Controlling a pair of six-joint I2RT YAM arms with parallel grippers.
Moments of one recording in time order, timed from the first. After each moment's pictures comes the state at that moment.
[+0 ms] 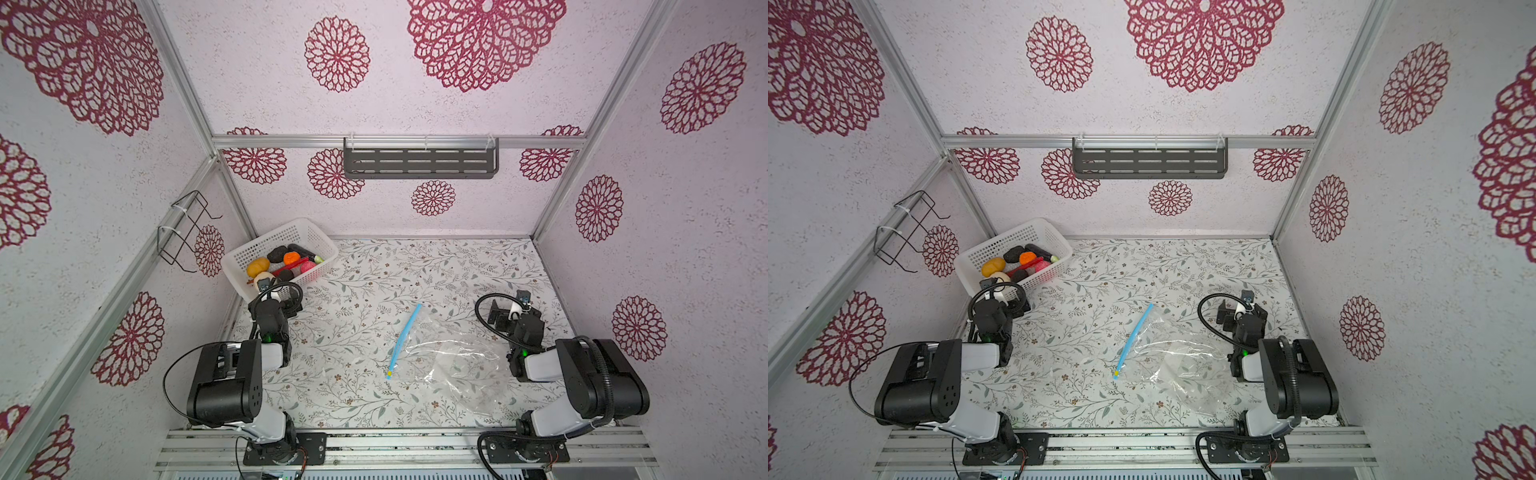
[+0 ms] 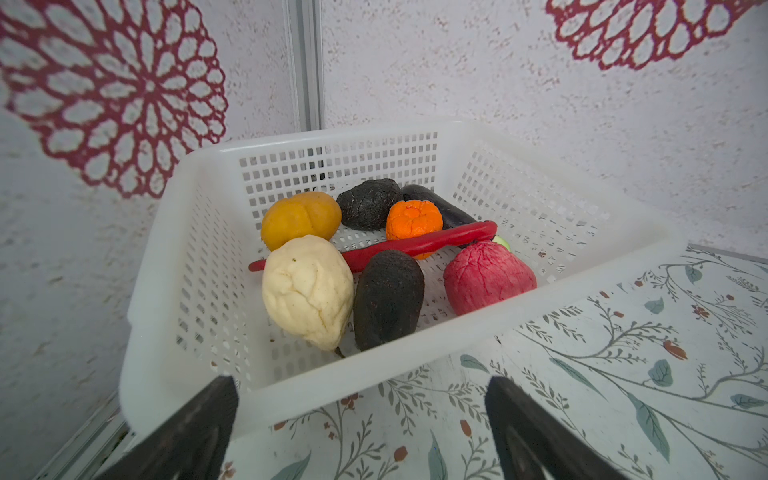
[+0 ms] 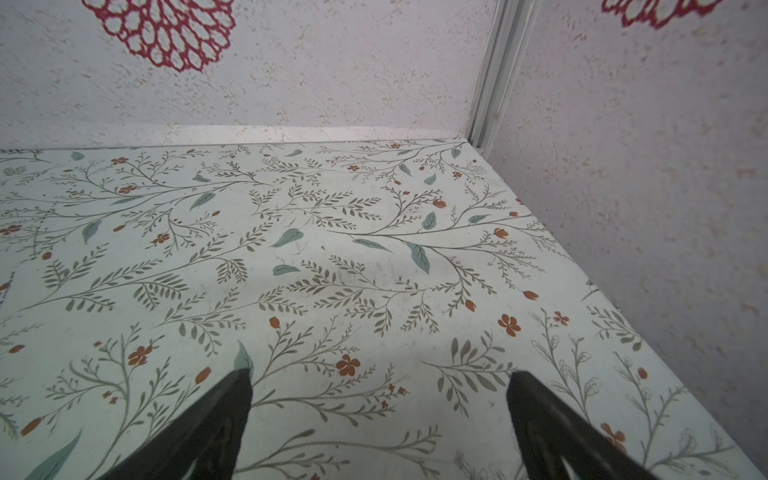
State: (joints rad) left arm 0.12 1.56 0.42 0.90 -0.21 -0.07; right arm 0.02 1.55 0.26 1.03 0.18 0.01
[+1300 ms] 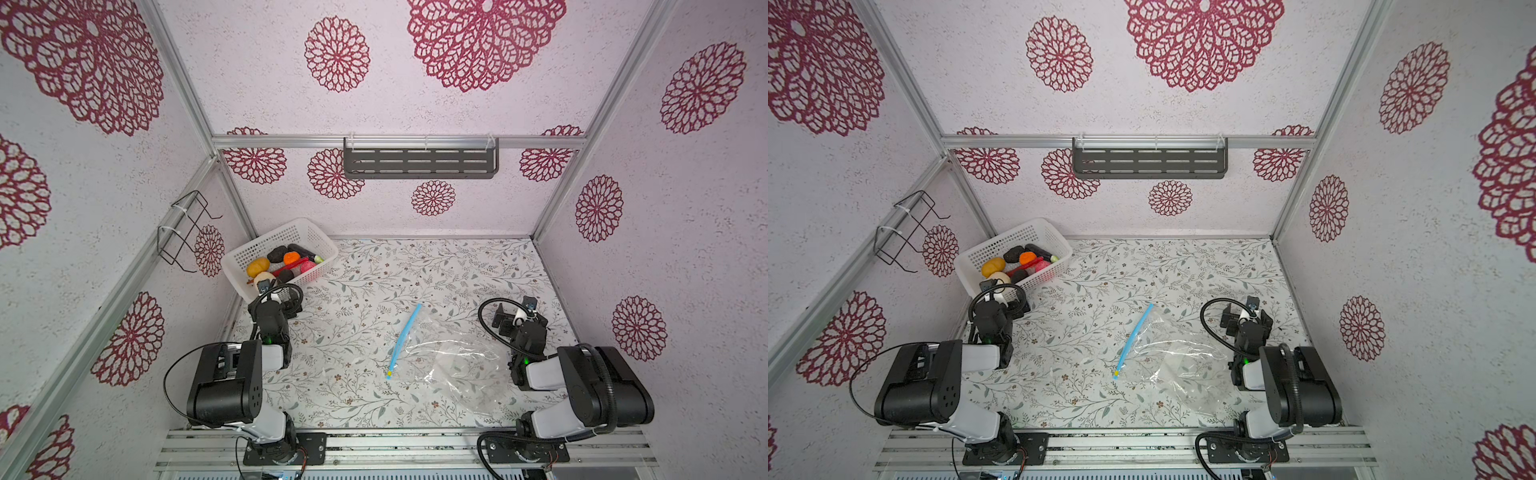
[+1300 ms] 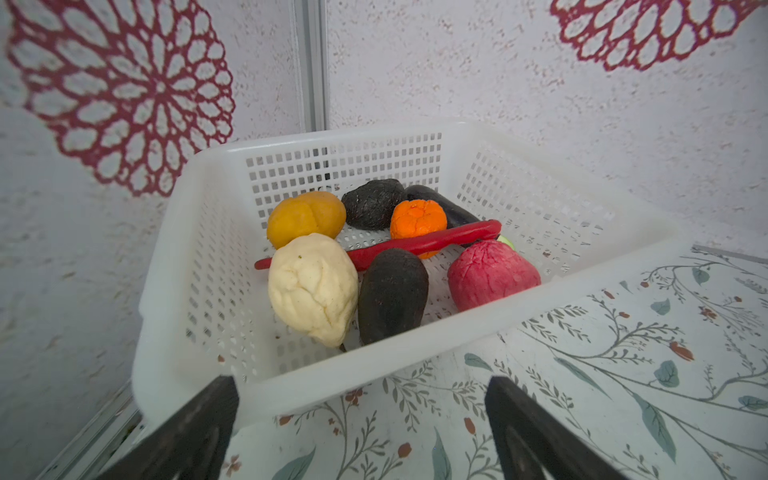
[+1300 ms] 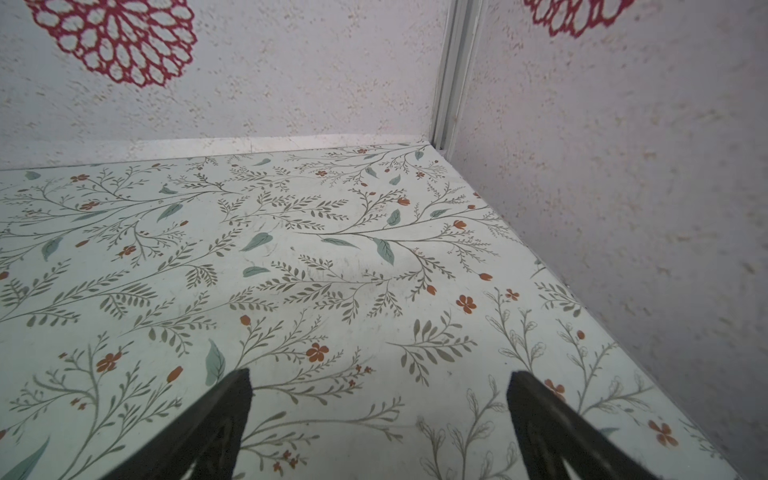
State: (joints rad) left arm 0.10 1.53 0.39 0.91 -0.27 -0.07; right arm 0.06 1.45 0.18 1.05 0.30 0.03
